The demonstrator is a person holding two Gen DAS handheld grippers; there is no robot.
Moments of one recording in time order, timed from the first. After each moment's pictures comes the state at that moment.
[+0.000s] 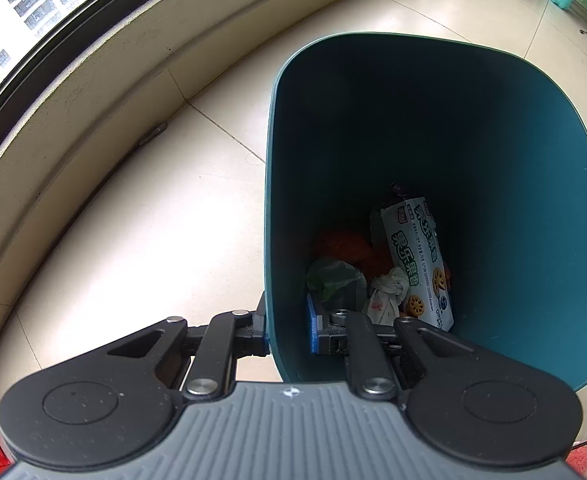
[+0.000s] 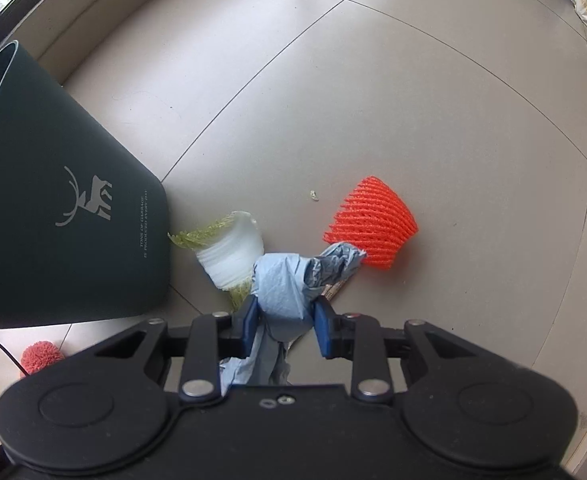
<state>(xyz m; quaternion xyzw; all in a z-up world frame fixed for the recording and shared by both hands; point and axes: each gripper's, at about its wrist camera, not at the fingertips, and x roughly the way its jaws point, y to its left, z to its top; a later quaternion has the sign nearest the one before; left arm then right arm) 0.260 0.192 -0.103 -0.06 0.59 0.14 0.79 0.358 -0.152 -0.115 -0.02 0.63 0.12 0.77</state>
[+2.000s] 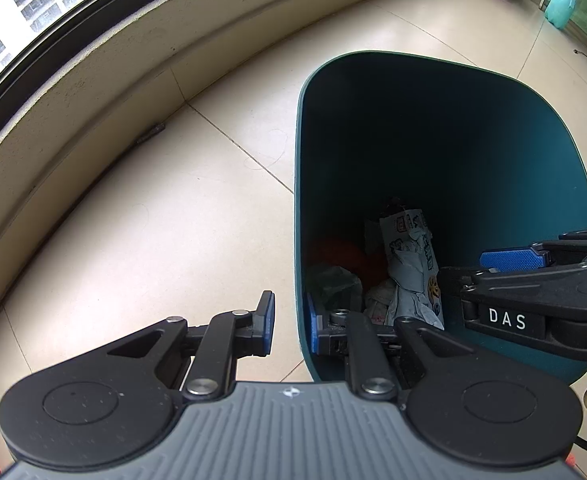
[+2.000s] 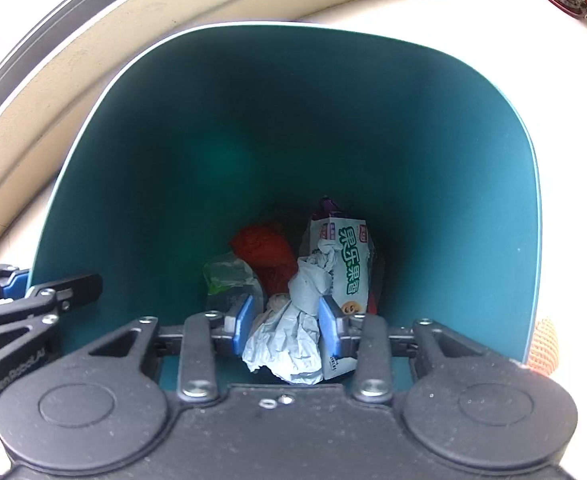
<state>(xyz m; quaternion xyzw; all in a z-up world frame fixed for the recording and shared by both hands) 0.251 0.210 -0.093 -0.08 0.58 0.13 0.80 0.356 0.110 -0.090 -0.13 0.60 0.27 0.74</state>
